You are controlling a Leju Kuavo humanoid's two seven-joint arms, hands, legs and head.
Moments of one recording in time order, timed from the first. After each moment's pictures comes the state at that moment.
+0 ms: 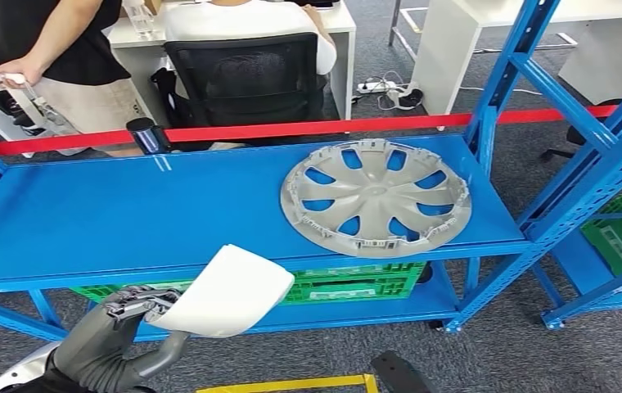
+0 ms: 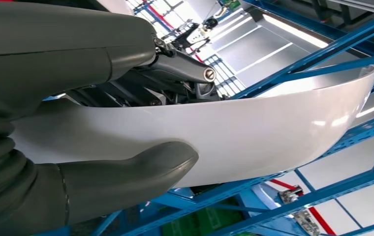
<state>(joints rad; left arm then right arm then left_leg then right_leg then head) 0.12 0.14 -0.36 -1.82 -0.21 -0.41 -0.45 0.04 -0.04 0.62 -0.43 -0.12 -0.27 -0.36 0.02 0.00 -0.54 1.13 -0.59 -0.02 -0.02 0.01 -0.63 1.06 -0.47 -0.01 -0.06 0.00</state>
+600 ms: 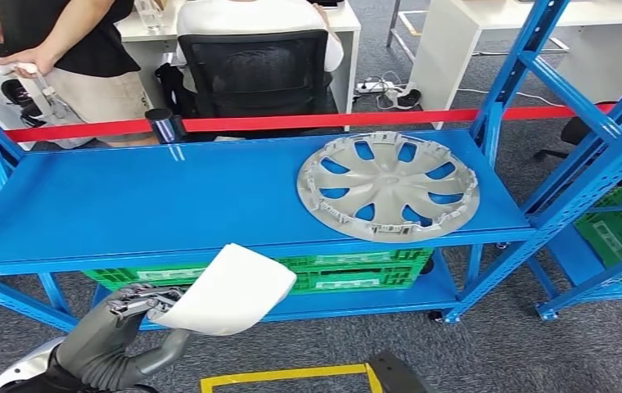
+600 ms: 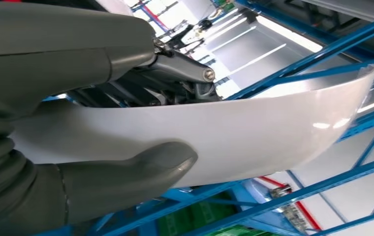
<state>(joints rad) 0.11 0.13 -0.37 -1.81 -0.21 -0.42 -0.46 0.04 -0.04 0.62 -0.43 -0.13 -0.27 -0.36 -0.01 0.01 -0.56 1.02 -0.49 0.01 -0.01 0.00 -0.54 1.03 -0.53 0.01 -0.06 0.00</state>
